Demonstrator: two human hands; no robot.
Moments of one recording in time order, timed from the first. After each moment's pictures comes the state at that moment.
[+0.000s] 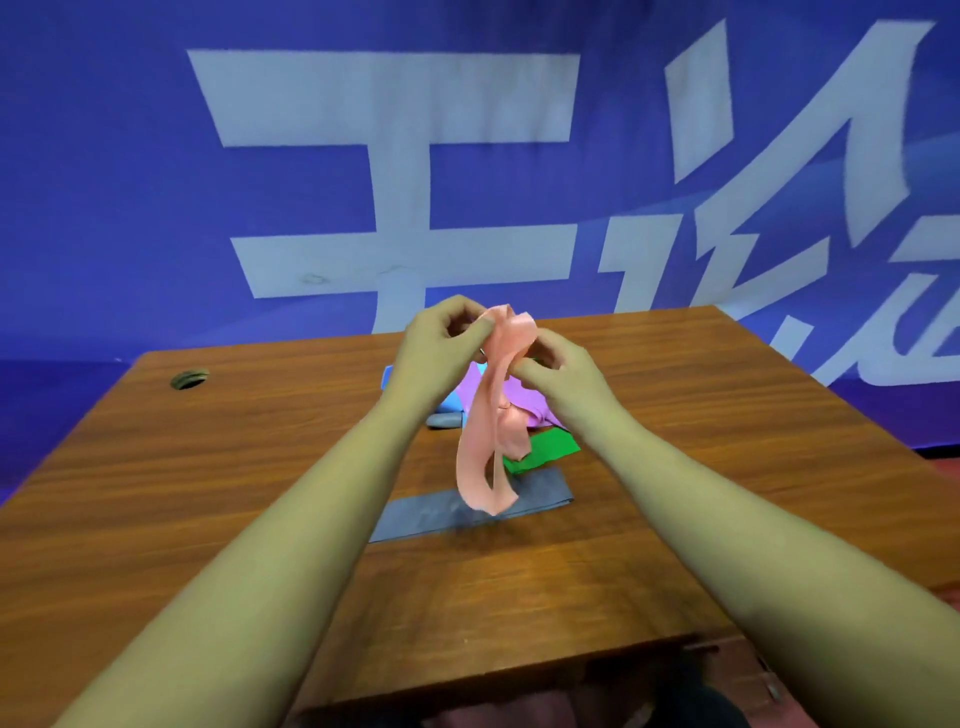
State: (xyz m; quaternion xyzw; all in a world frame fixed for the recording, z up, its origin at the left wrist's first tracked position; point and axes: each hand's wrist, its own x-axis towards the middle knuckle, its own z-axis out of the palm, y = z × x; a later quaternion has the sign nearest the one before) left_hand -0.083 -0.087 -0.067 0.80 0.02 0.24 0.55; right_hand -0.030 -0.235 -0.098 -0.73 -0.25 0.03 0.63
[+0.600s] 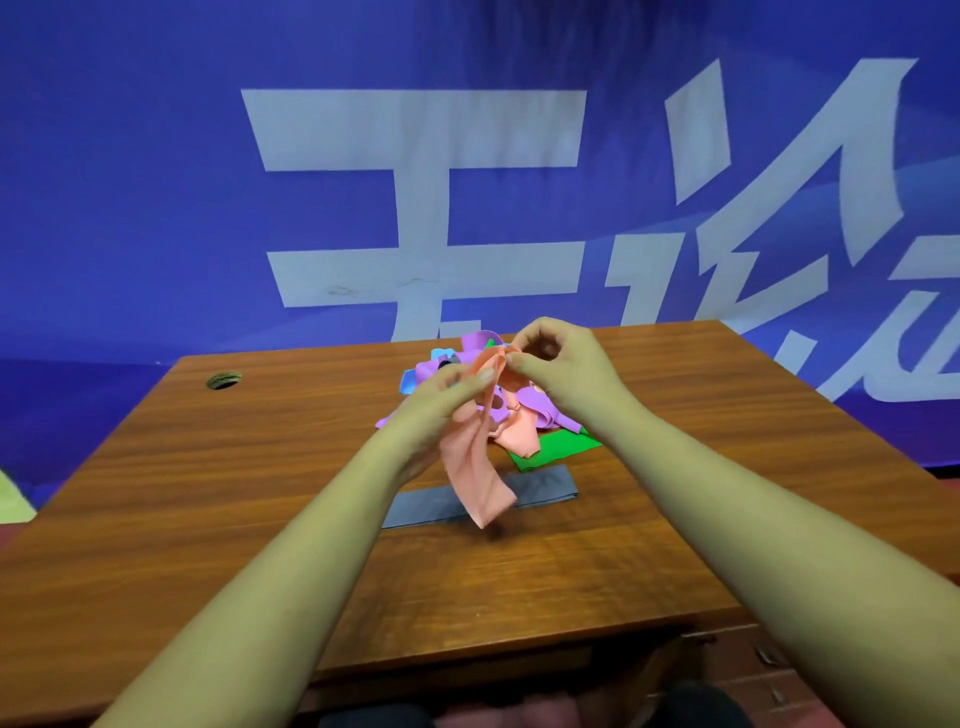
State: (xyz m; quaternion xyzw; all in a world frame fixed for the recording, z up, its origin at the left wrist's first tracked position) left_hand -0.145 -0.086 -0.091 0.64 0.02 0.03 0.77; right_hand -0.075 -0.238 -0.056 -0.76 -0.30 -0.01 0.58
